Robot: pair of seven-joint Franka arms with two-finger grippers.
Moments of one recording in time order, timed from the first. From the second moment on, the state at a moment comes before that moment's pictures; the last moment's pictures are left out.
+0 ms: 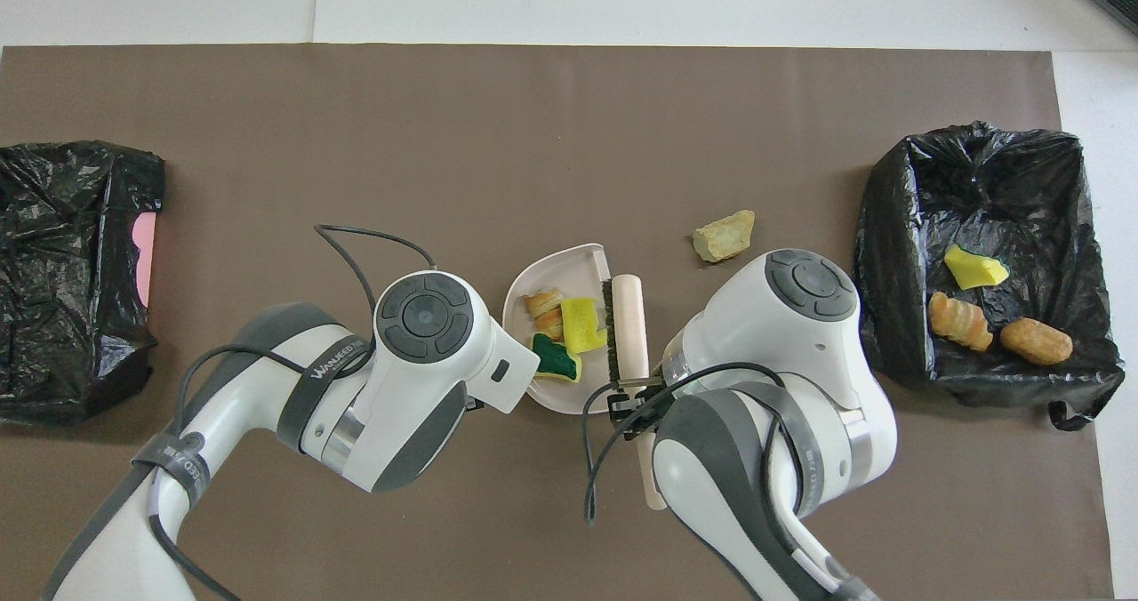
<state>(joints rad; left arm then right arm) -0.61 0.14 -0.01 -2.06 0.03 2.13 0.75 0.43 0.04 0.03 -2.07 0.37 1.85 0.23</state>
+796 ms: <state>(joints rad) -0.61 0.14 -0.01 -2.06 0.03 2.13 0.62 0.14 0.23 0.02 -1.84 -0.23 1.88 0.01</state>
